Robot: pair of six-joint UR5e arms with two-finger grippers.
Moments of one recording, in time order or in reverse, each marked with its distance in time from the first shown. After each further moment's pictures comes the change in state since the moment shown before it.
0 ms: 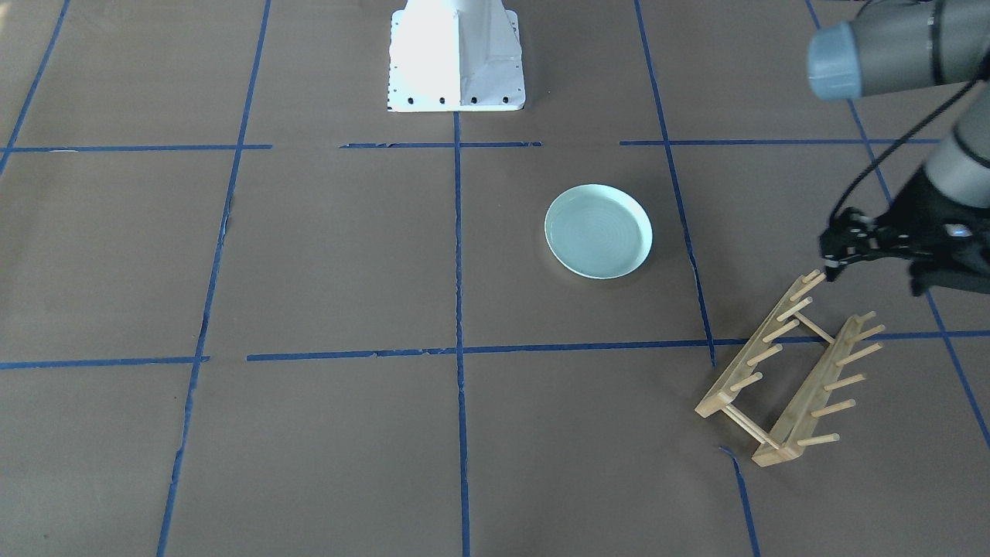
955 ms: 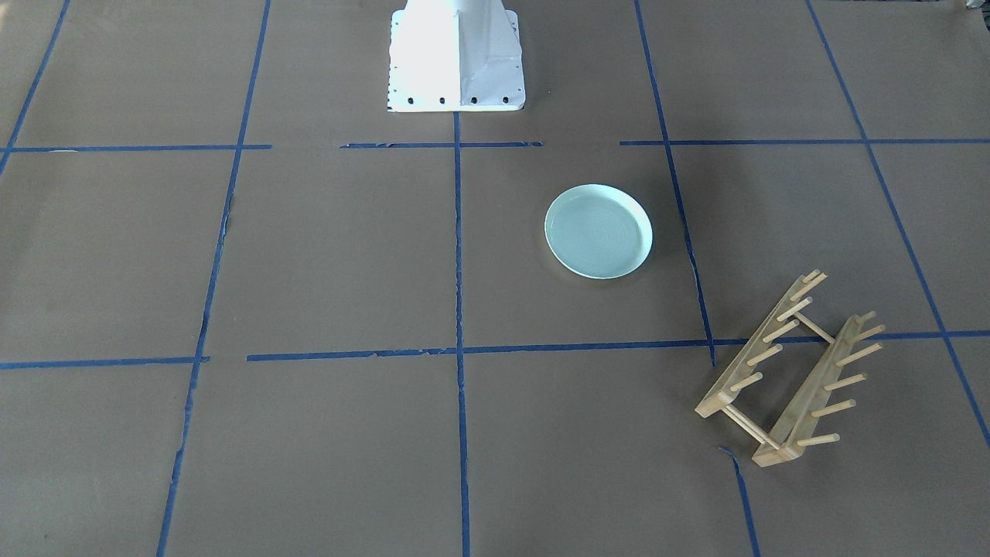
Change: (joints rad) left arm -0.237 0.365 0.083 -0.056 -0.162 0.251; right arm 0.000 0.000 0.000 0.000 0.000 0.000
